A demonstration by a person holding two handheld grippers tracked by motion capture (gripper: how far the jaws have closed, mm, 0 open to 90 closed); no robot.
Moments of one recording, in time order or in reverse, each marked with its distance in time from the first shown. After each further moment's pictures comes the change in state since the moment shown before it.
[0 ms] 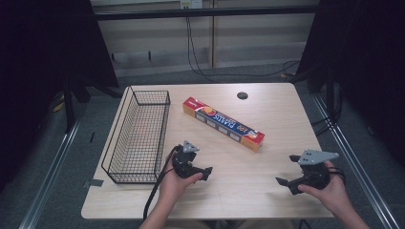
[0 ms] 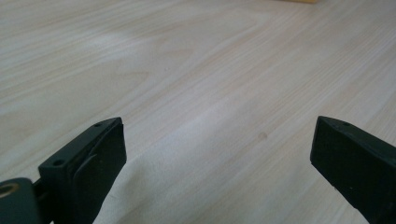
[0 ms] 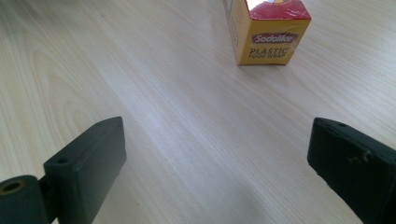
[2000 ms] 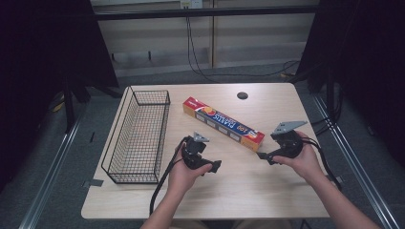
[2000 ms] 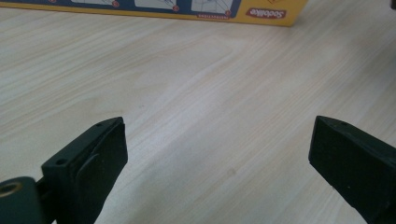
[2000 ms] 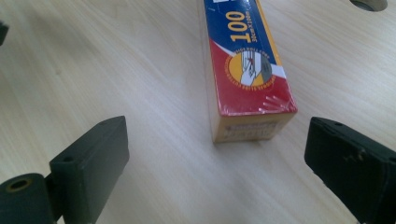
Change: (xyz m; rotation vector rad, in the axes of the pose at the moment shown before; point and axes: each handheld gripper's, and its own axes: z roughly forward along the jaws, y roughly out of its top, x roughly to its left) left arm -0.016 0.034 0.002 0.056 -0.030 0.031; right arm -0.028 0.077 0.058 0.082 0.004 0.029
